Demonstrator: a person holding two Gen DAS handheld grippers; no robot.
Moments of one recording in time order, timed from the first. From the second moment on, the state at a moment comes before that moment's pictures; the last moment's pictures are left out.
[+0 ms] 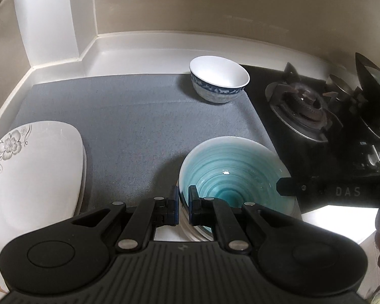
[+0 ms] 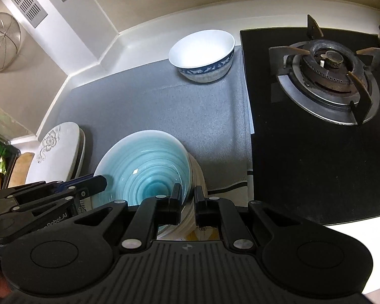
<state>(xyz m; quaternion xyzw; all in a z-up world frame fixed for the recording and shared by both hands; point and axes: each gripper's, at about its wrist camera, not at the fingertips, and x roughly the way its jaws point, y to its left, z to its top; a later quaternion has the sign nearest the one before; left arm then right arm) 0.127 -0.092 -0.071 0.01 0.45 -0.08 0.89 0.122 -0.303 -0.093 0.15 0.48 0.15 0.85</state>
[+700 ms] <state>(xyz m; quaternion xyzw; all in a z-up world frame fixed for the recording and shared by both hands) 0.123 -0.099 -0.066 0.01 0.45 -0.06 0.89 0.118 -0.307 -0.080 0.13 0.45 0.17 0.86</state>
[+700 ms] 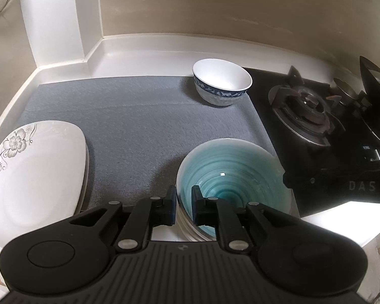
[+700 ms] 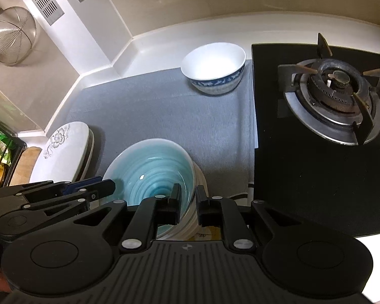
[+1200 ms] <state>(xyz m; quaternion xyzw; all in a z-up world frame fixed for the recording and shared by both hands) 0.102 -0.108 -0.039 -0.01 0.41 -0.04 0.91 0.104 -0.326 -0.077 0.14 0.43 0.20 0.87</state>
